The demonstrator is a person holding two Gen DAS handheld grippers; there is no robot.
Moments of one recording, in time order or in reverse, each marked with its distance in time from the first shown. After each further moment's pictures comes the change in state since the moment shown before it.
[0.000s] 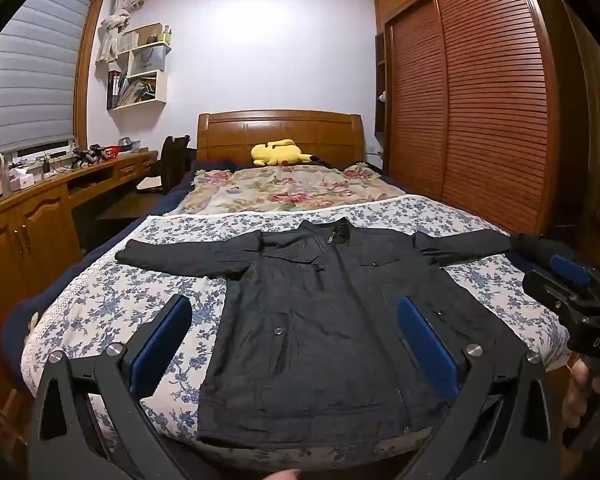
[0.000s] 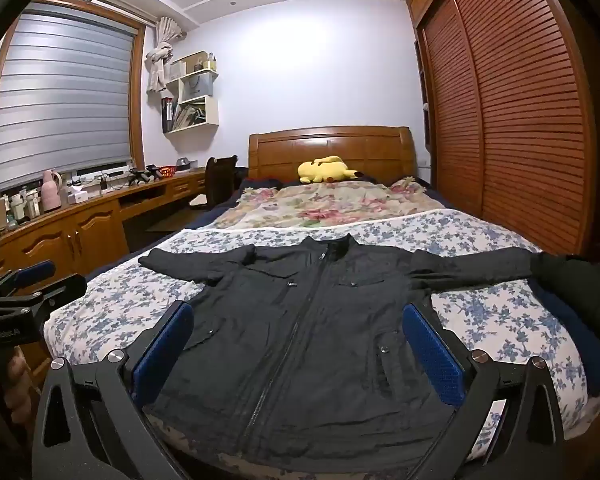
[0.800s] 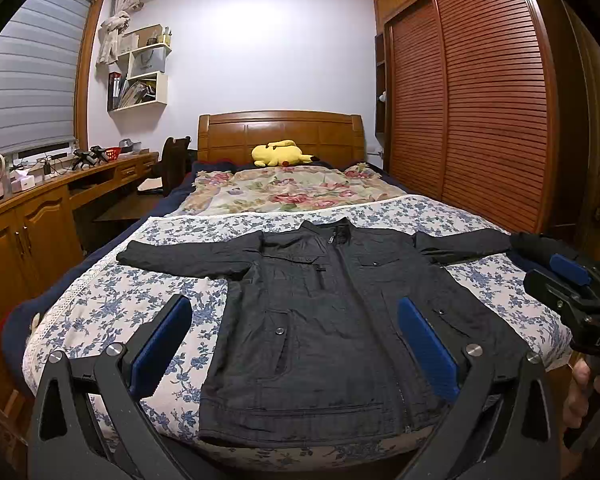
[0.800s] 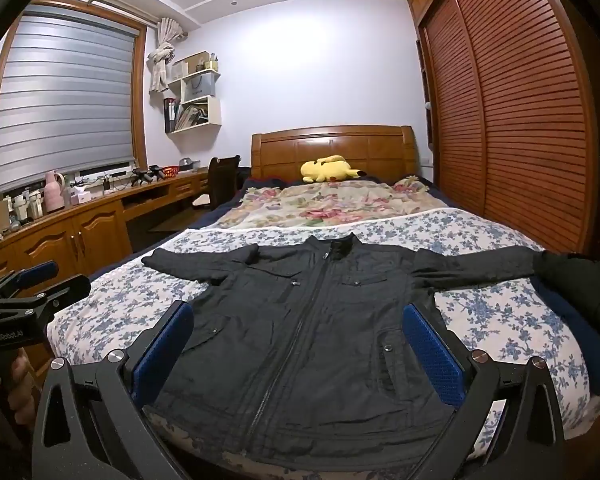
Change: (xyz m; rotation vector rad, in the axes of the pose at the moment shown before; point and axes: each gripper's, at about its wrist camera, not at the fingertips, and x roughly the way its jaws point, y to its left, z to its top) left arm 0.000 0.000 0.000 -0.005 -0.010 -0.004; right arm -0.001 -0.001 0.000 0.010 0.001 0.014
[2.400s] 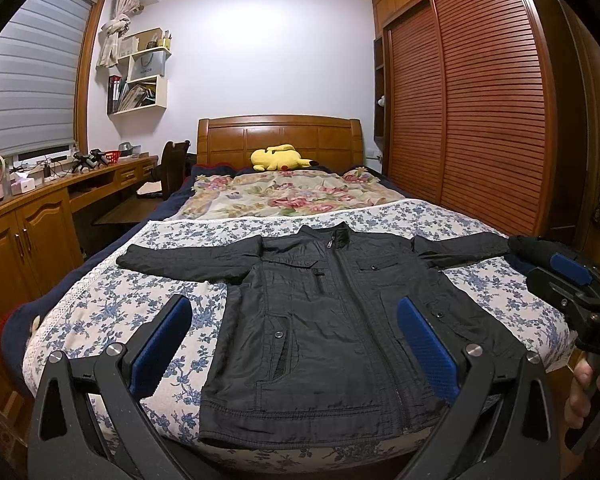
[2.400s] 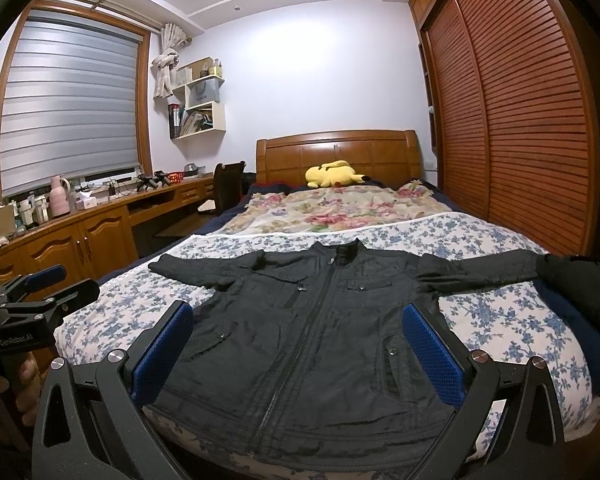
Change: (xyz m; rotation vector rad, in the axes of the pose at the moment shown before) left arm -0.003 -0.001 0.009 0.001 -0.011 -0.001; right arm -0.003 0.000 -0.001 0.005 -0.020 0.015
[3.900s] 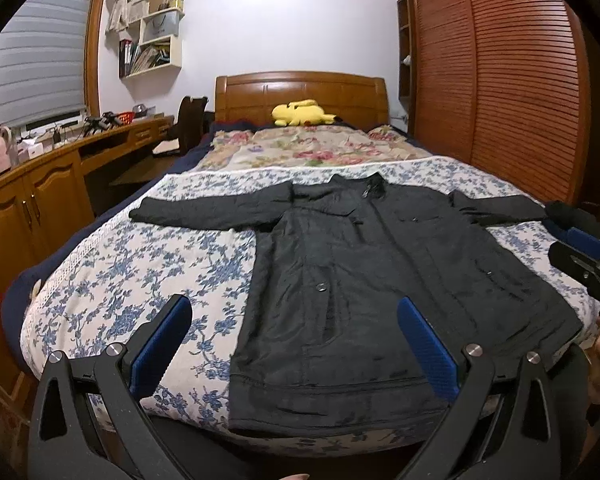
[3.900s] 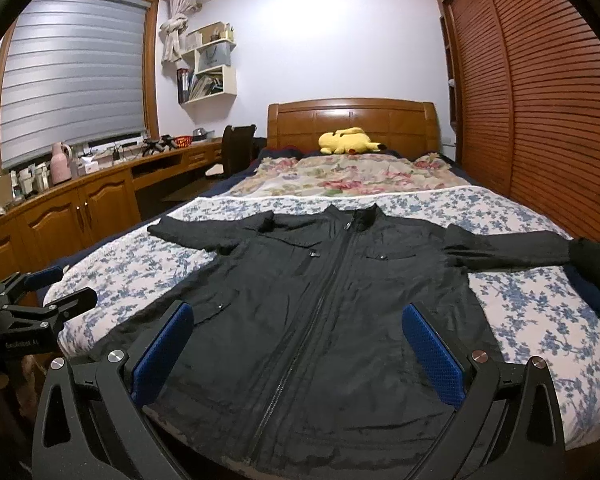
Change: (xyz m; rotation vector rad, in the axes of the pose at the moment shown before) left arm 0.061 0.042 -0.049 -0.012 0.151 0.076; right arm 0.055 0.008 -0.001 -0.032 0.122 0.039
